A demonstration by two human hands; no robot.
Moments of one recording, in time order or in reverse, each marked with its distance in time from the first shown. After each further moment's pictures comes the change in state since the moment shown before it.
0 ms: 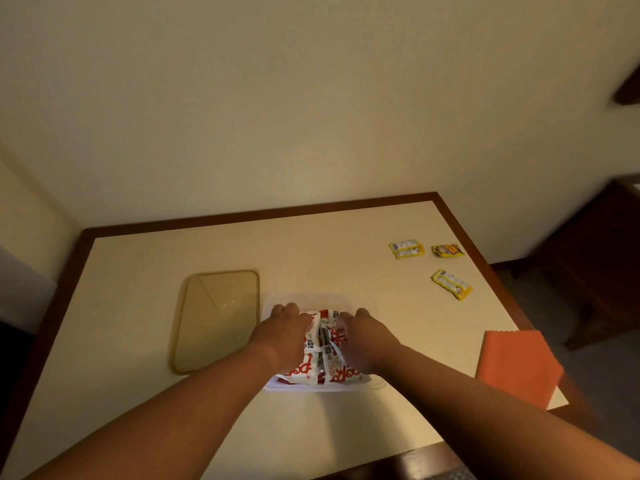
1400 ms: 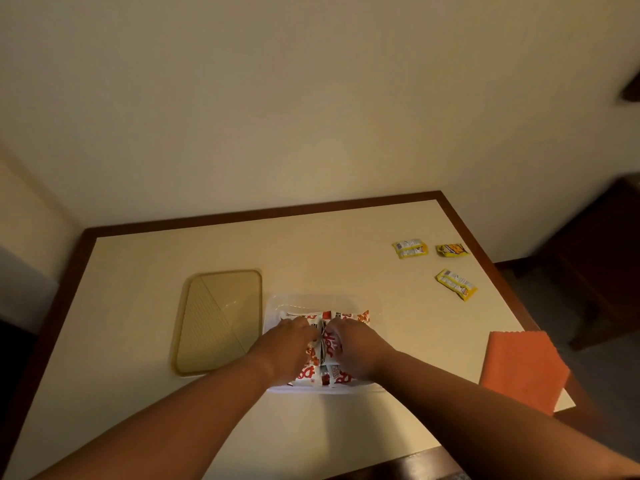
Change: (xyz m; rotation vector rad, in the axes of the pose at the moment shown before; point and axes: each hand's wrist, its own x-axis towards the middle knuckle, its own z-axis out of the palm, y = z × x) left_hand -0.002 -0.014 0.024 -0.105 -0.005 0.180; right_hand 0.013 0.001 0.026 0.139 0.047 -0.187
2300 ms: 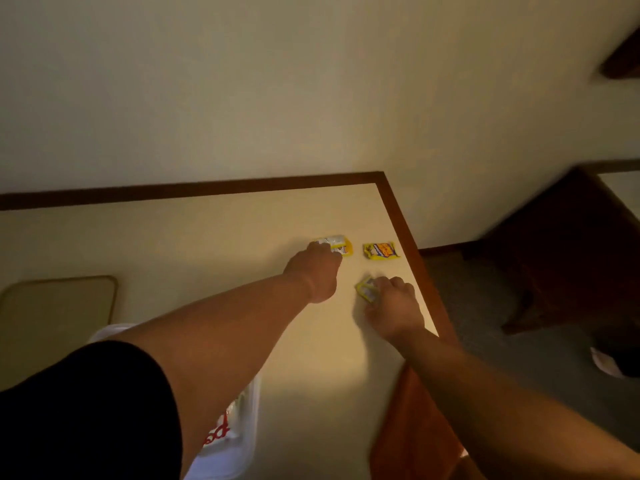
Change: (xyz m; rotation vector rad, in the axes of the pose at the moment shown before) left_hand 0.313 0.167 -0.013 0.098 0.042 -0.023; right_hand 0.039 0.284 -0.123 -0.186 0.233 0.467
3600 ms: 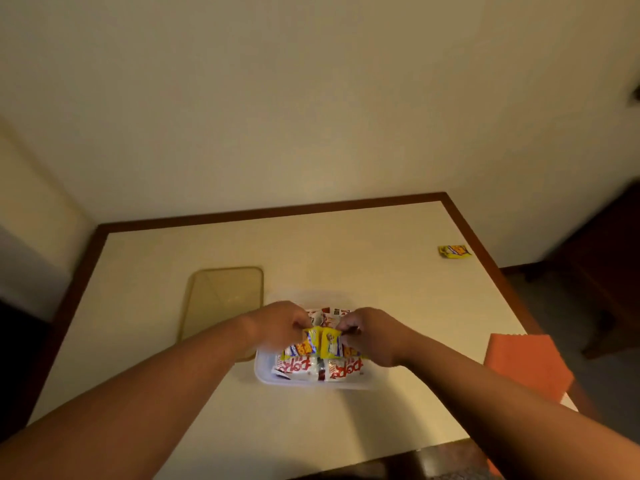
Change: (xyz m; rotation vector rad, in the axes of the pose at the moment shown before) left_hand -0.303 -0.169 -0.044 -0.363 -0.268 -0.081; right_hand -0.184 -0.219 -0.011 0.271 -0.388 -0.545
